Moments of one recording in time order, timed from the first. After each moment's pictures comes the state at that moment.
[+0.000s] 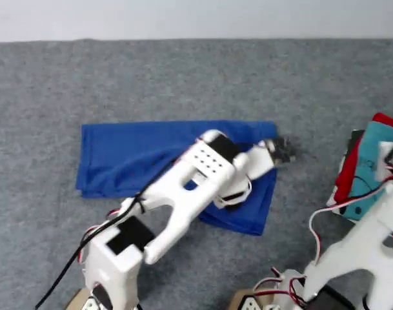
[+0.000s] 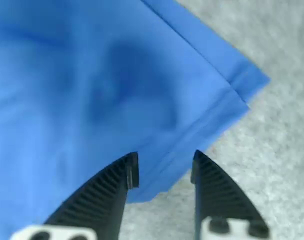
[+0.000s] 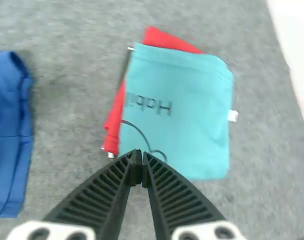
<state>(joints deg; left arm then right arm) 39.9 23.8 -5.2 83.2 -21.1 35.9 -23.8 -18.5 100.5 25.7</state>
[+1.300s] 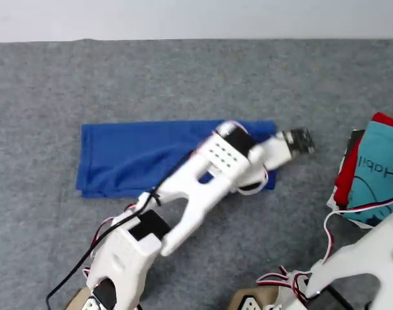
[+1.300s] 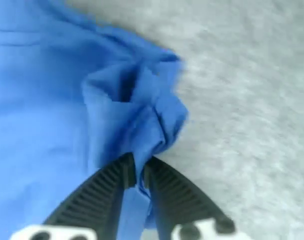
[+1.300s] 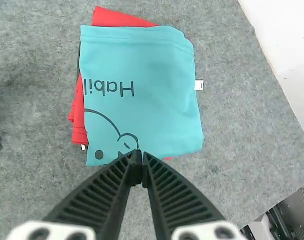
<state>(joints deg) 38.8 32.9 -26.9 84.9 -21.1 45.0 -23.8 -18.5 100.6 25.7</state>
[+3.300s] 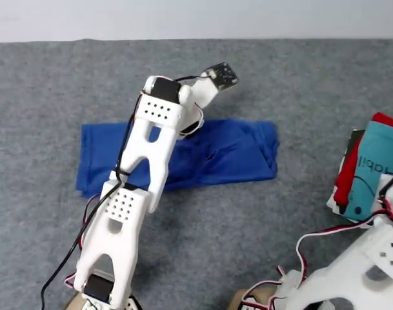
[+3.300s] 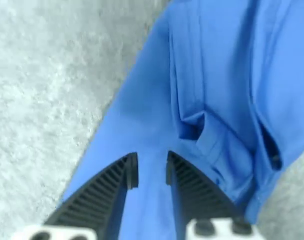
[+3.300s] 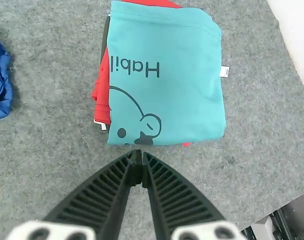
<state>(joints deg) 16.6 57.6 -69.1 98.9 -28.8 41.4 -37.5 -3.3 100.6 25.7</state>
